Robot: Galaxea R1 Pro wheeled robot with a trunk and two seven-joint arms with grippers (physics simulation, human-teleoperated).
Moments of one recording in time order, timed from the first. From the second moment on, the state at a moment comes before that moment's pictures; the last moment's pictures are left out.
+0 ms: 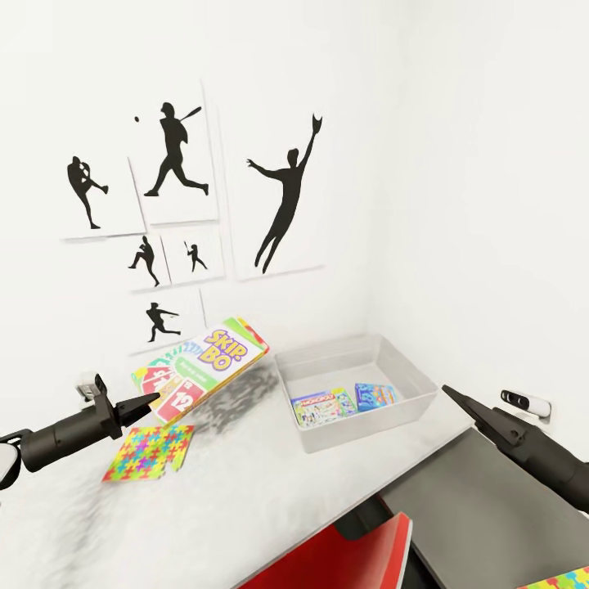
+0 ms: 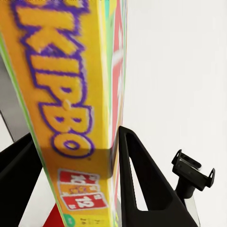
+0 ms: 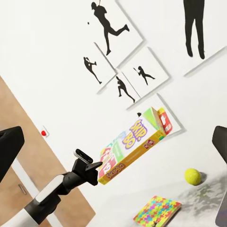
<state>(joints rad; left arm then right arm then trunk) -0.33 0.48 0.17 -1.35 1.24 1.04 -0.62 -0.16 -0.34 -0.33 -1.59 -0.96 0.67 1.10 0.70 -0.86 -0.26</state>
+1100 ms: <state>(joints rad) -0.34 0.47 0.15 -1.36 1.24 1.04 -0.61 -0.16 -0.35 -0.33 -1.59 -0.96 0.67 1.10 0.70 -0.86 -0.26</state>
